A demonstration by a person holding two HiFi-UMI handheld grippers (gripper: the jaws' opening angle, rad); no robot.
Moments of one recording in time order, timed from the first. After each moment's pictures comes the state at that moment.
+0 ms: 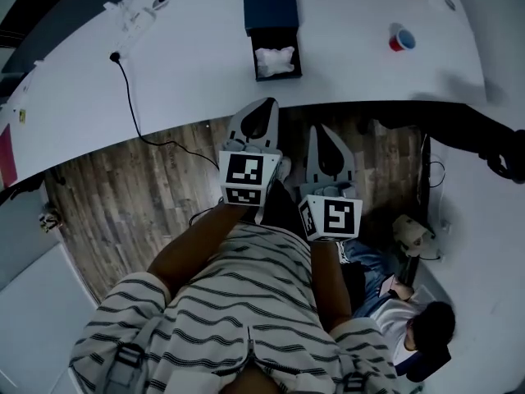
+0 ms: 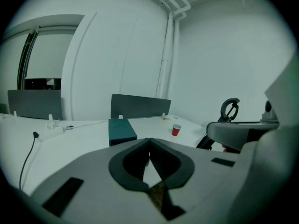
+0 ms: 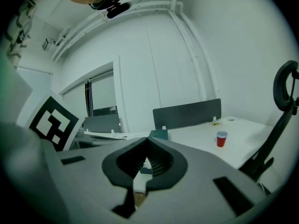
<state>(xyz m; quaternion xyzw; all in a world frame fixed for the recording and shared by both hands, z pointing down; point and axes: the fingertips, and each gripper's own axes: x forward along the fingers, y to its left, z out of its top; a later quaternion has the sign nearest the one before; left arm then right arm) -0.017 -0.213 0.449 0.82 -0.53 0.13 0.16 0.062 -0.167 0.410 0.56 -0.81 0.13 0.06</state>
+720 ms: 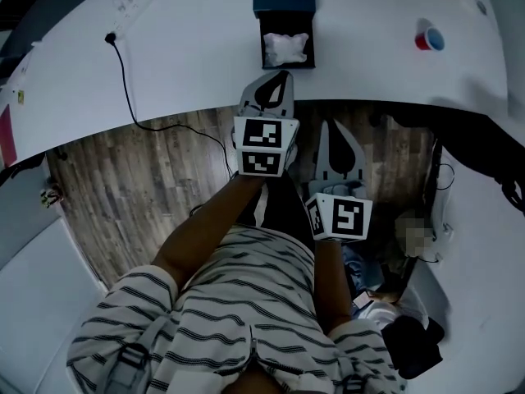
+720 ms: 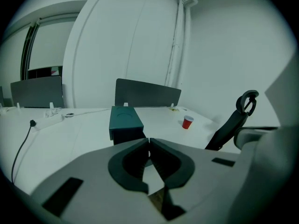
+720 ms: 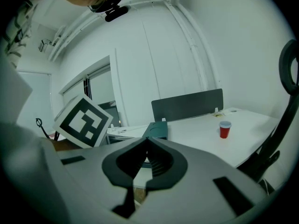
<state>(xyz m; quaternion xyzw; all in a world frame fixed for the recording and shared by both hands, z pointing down) -0.009 -0.271 0.515 0.79 -0.55 0.17 0.22 0.071 -0.195 0.455 0.55 -0.82 0.16 0.08</state>
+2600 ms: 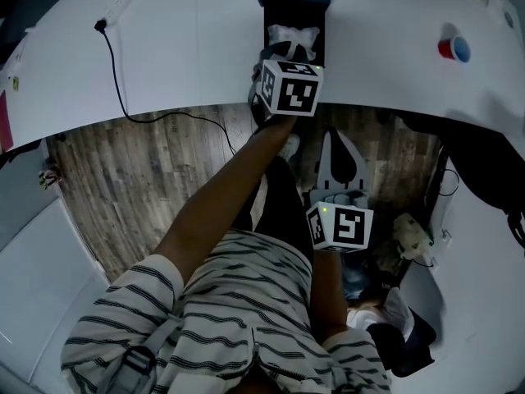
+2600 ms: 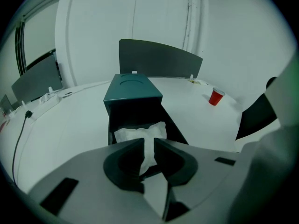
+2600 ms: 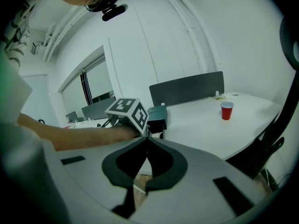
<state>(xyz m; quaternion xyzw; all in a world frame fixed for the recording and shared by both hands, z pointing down) -0.011 -0.350 0.639 0.70 -0.57 0.30 0.30 0.076 -0.201 0.518 0.53 -0.81 0.22 0.11</state>
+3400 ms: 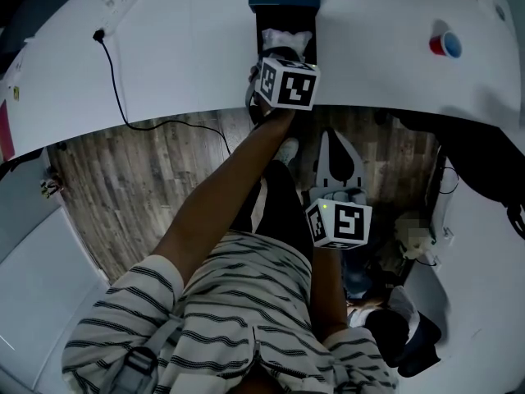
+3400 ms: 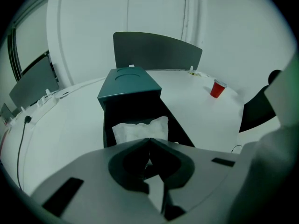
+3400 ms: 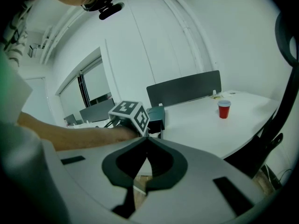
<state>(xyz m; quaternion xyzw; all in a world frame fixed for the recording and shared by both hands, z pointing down) -0.008 -0.352 0.655 0.69 -0.56 0.35 0.31 0.084 -0.202 0.521 0.54 -0.80 0.23 0.10</state>
